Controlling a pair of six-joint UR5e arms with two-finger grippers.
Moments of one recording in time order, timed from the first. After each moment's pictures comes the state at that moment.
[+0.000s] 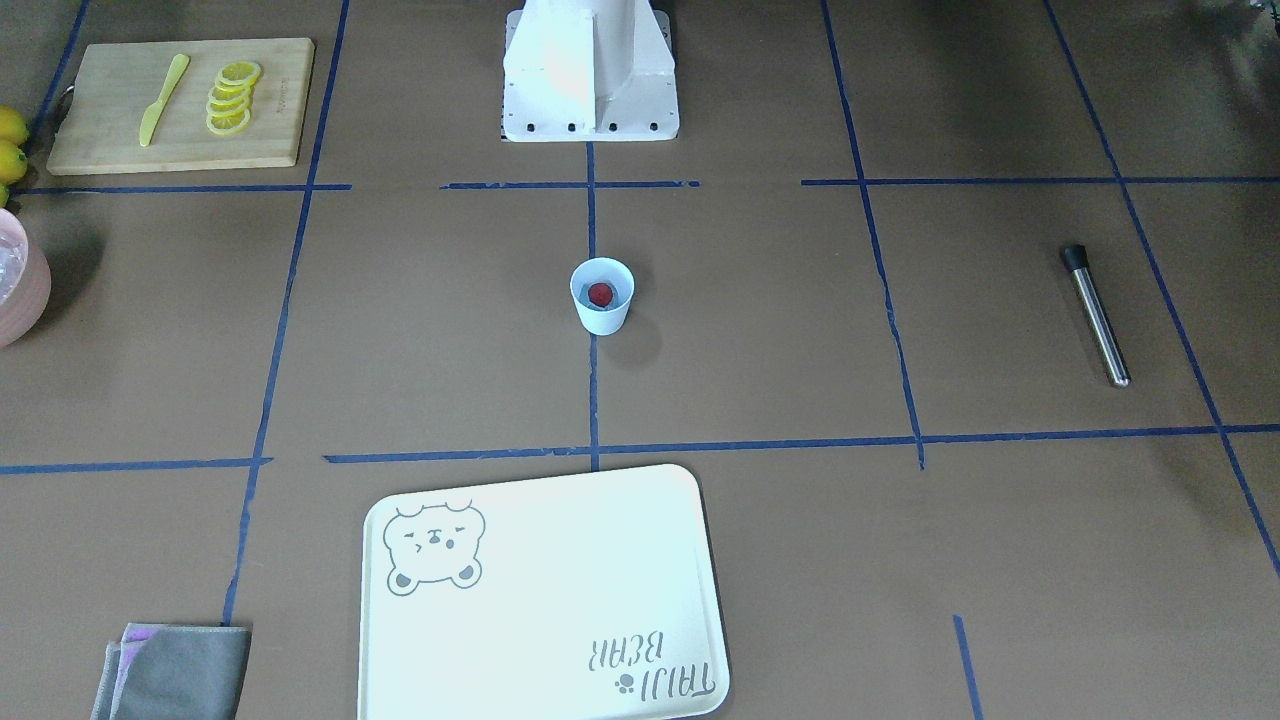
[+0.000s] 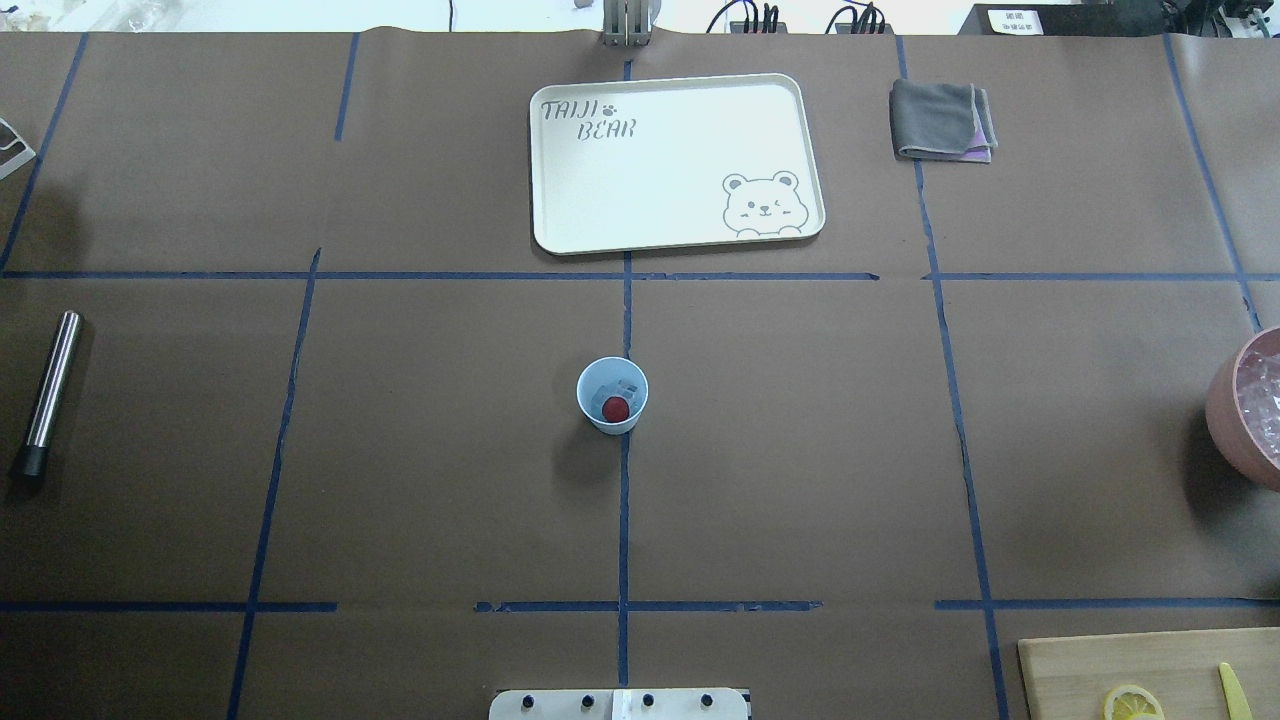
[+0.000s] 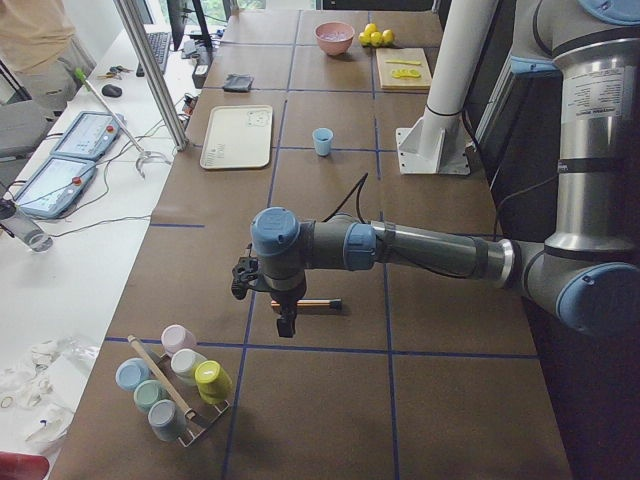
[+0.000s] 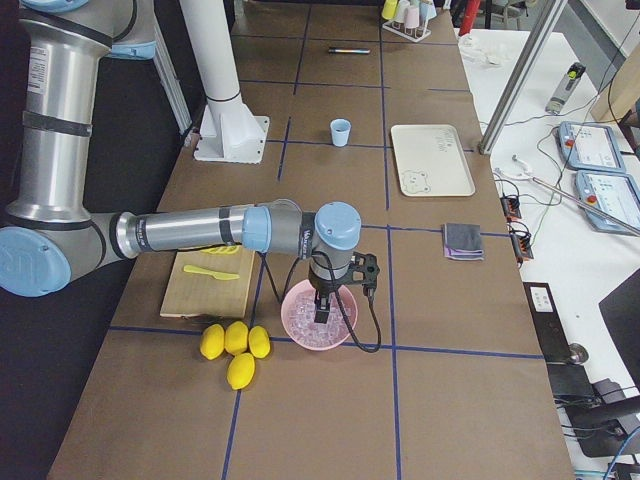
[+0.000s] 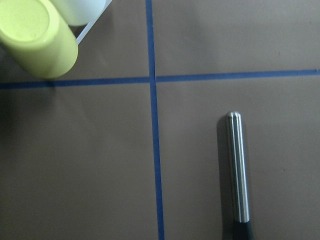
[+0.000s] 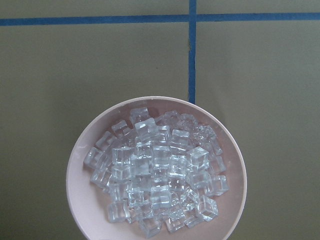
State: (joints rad) left arm -1.55 -1.49 -1.81 -1.43 -2.32 0.04; right arm 1.51 -1.76 1.89 -1.77 2.36 0.02
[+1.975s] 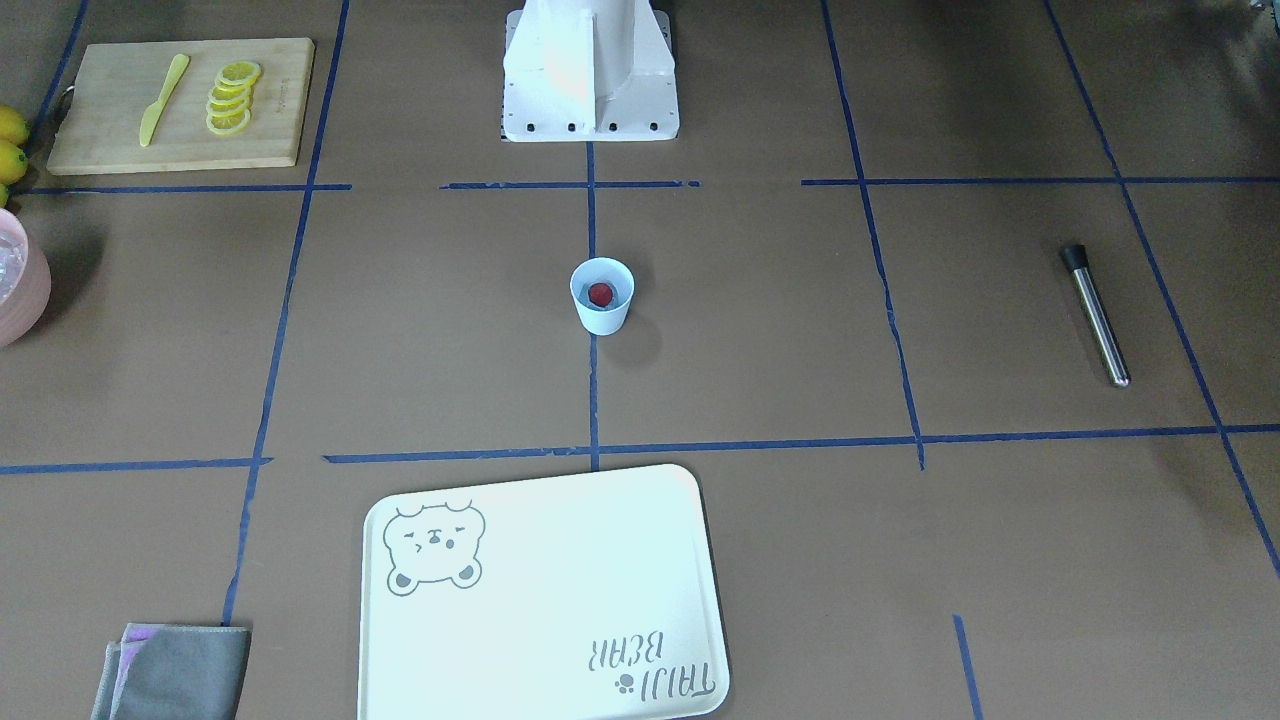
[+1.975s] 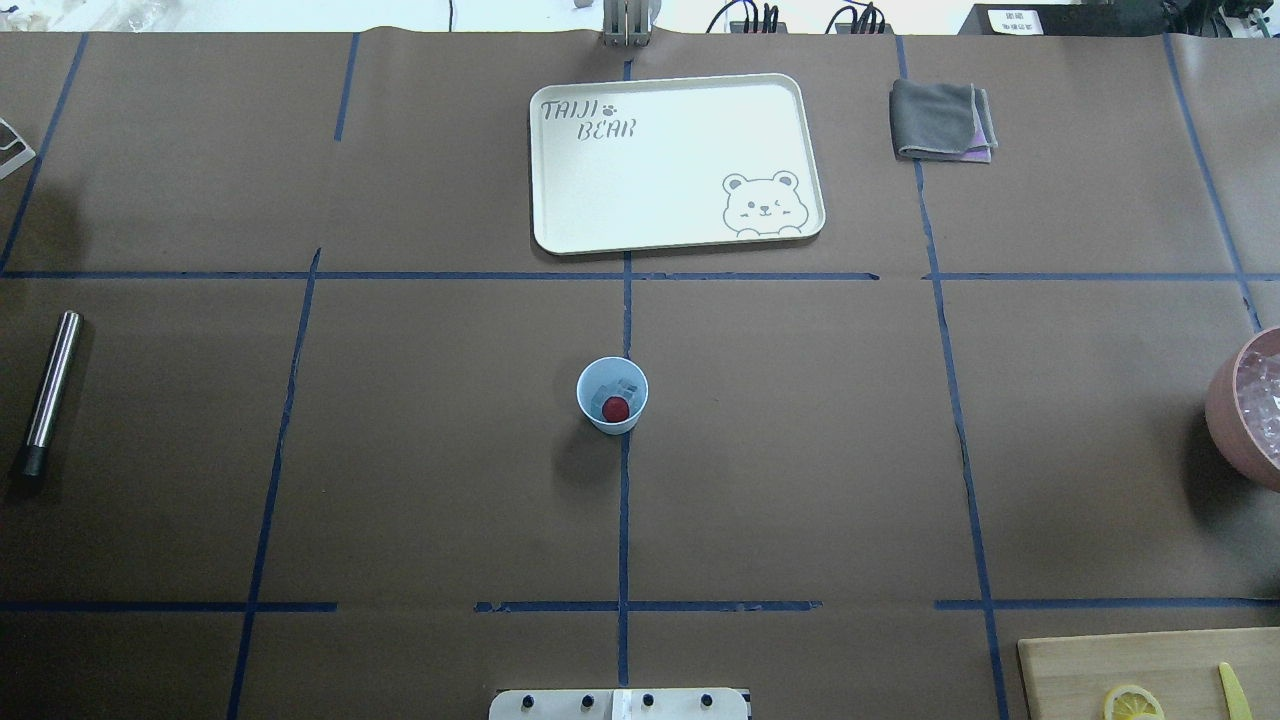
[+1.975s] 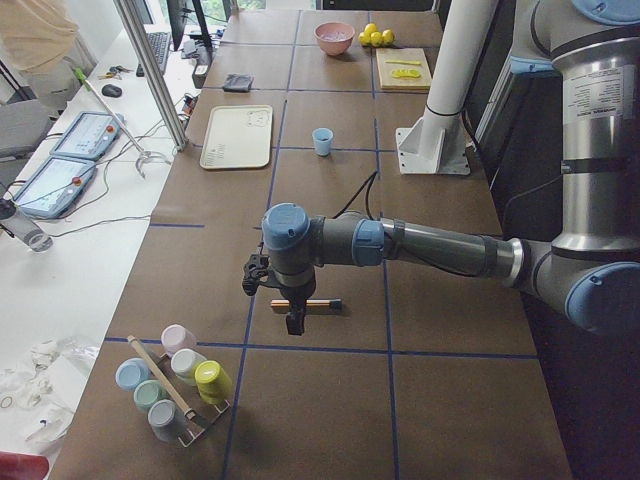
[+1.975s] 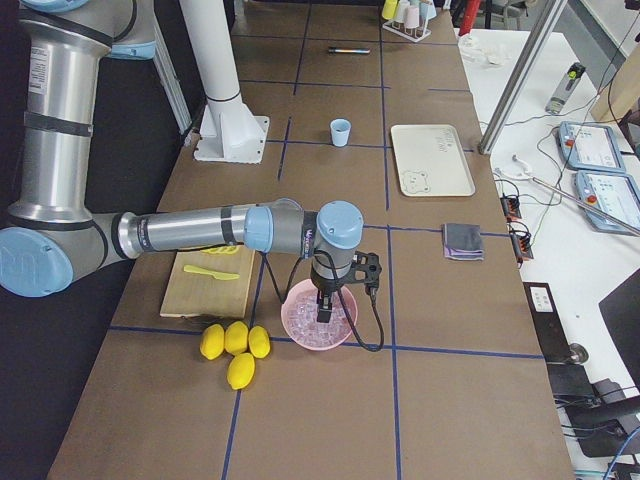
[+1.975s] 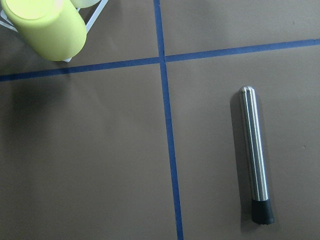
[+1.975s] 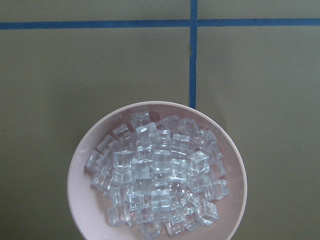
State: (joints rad) left arm -1.52 -1.46 -1.83 -1.41 -2.37 0.05; right arm 1.51 -1.75 1.89 -1.77 2.36 0.02
